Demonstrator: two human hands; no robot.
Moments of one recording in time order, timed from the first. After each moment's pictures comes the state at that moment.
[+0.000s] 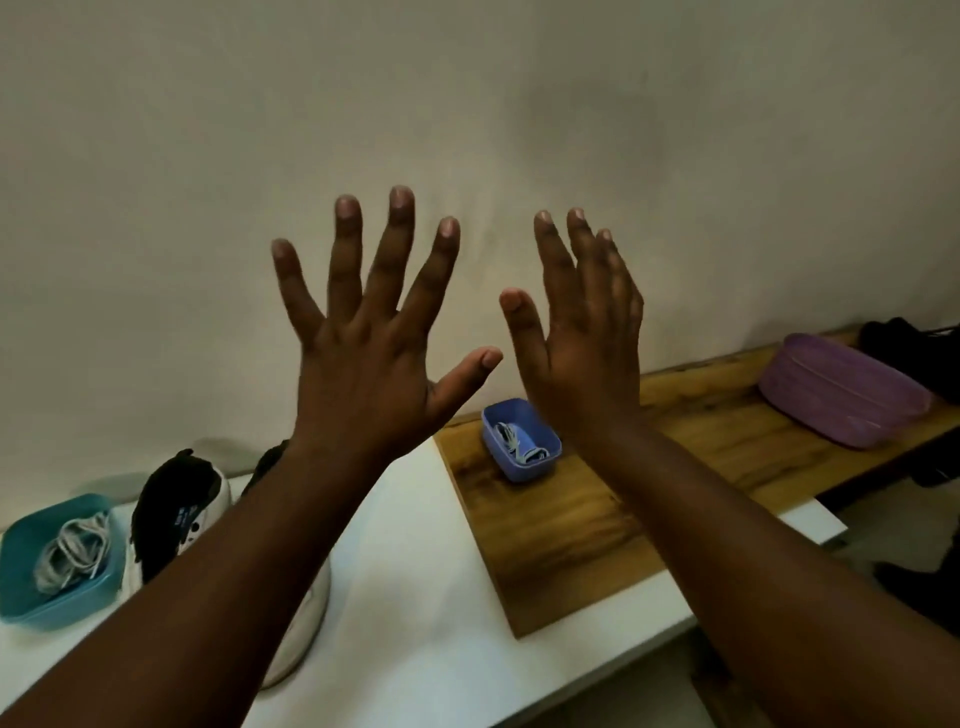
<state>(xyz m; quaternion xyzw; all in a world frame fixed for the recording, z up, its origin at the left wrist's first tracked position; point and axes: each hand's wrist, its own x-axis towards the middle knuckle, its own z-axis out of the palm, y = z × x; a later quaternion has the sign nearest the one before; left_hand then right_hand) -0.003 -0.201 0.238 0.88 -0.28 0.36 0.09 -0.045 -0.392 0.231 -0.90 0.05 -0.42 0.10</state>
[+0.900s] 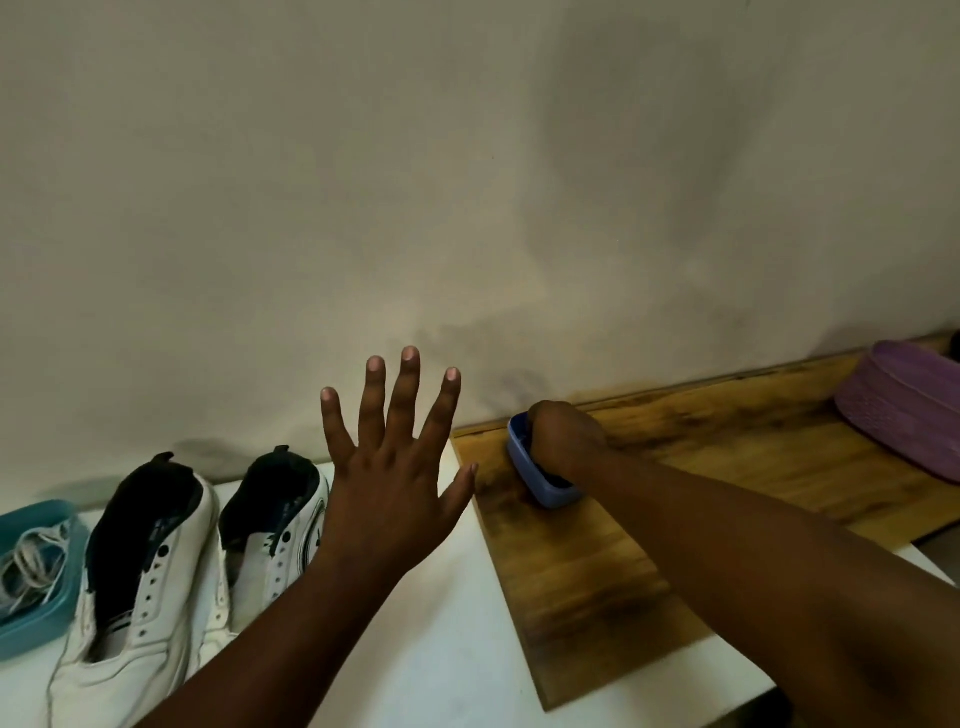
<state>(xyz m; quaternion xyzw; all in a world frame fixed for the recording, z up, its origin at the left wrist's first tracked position) 0.038 -0.217 0.072 0.93 -0.25 0.25 0.06 0.086 -0.473 0.032 -0.99 0.13 0.07 0.02</state>
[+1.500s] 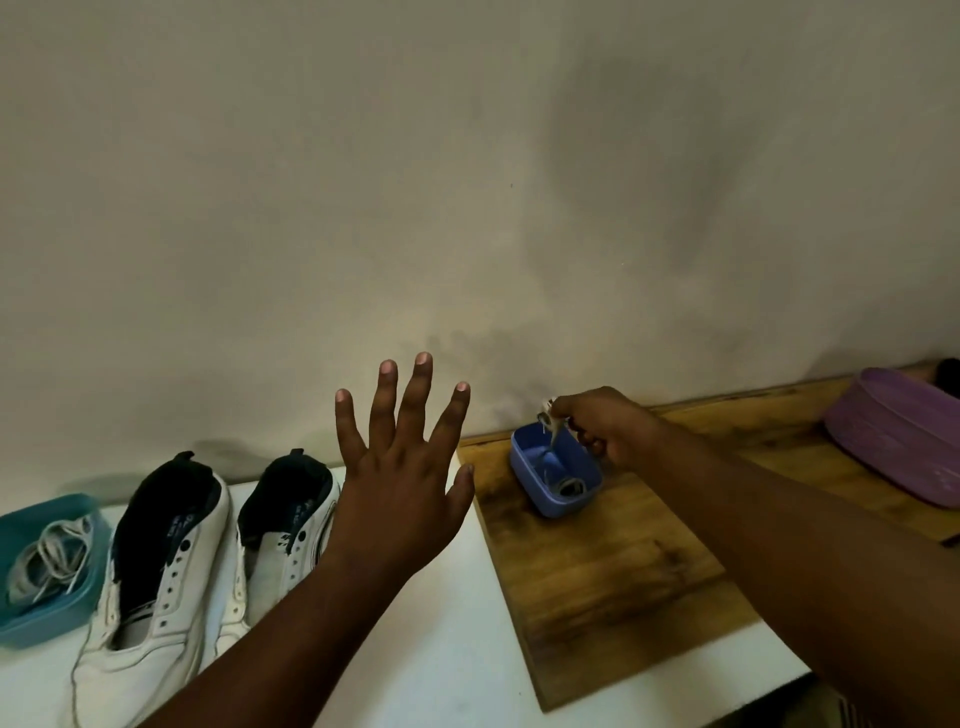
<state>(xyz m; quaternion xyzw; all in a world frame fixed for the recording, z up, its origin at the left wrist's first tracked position) 0.032 -0.210 0.083 0.93 -0.25 0.26 0.07 0.063 -0.478 0.111 -0.78 0.35 0.05 0.51</state>
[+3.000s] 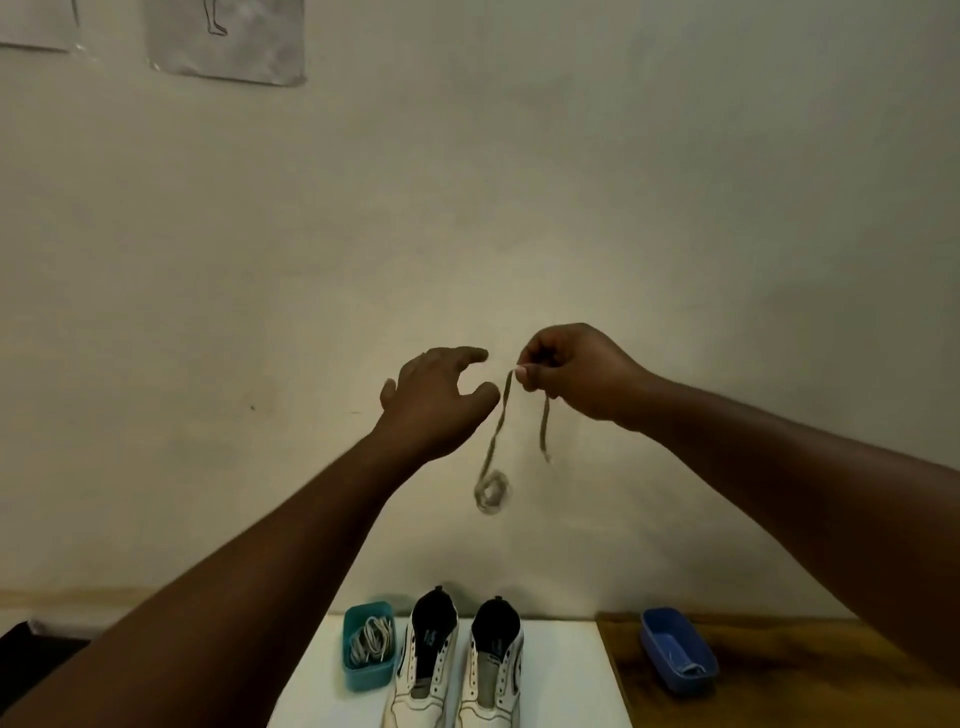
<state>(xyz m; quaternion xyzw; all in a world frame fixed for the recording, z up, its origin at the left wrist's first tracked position) -0.078 0.019 0.483 0.90 -0.13 0.20 0.36 -0.078 -0.178 0.534 -0.90 -0.18 -0.14 0.36</state>
